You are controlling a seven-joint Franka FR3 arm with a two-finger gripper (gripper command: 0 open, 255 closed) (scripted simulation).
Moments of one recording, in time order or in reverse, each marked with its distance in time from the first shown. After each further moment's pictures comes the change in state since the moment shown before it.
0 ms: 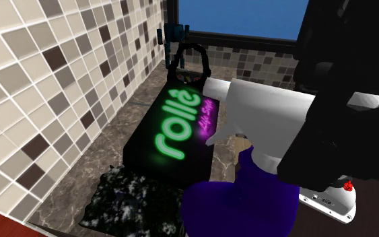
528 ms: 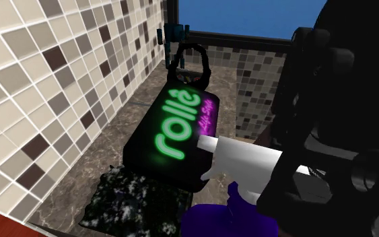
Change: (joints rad) arm 0.006 -0.064 -0.018 -0.163 0.036 0.110 -0.032
